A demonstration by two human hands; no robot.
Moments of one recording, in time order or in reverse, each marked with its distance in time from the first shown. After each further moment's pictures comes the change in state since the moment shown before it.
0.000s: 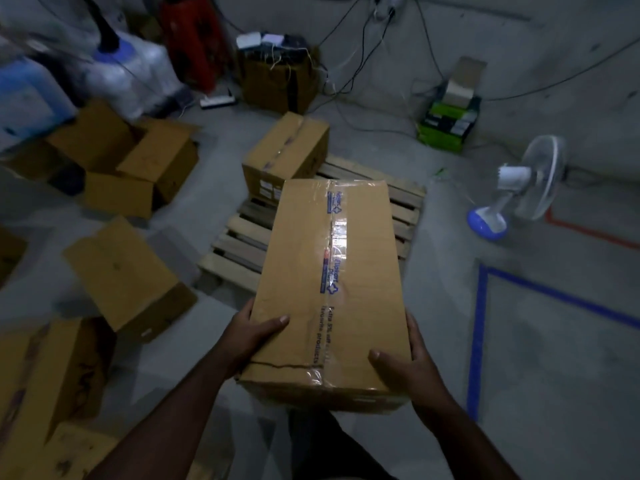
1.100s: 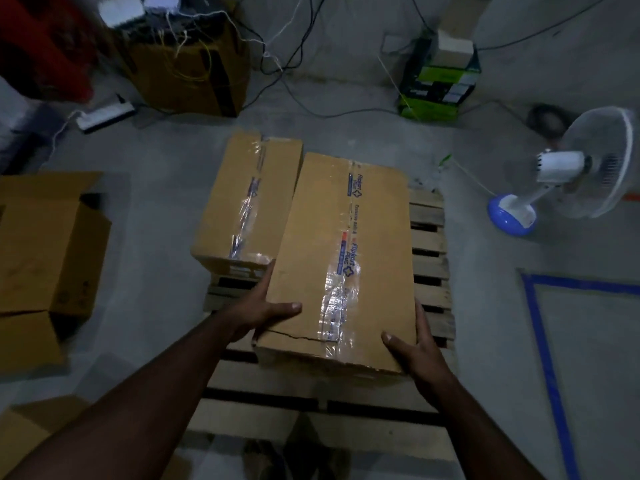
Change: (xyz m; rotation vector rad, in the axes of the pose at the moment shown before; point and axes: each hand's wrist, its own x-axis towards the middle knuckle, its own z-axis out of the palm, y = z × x) left_hand 0.710 0.230 -0.133 0.288 -0.622 -0.094; right_hand 0.602 -0.135 0.132 0.131 0.315 0.117
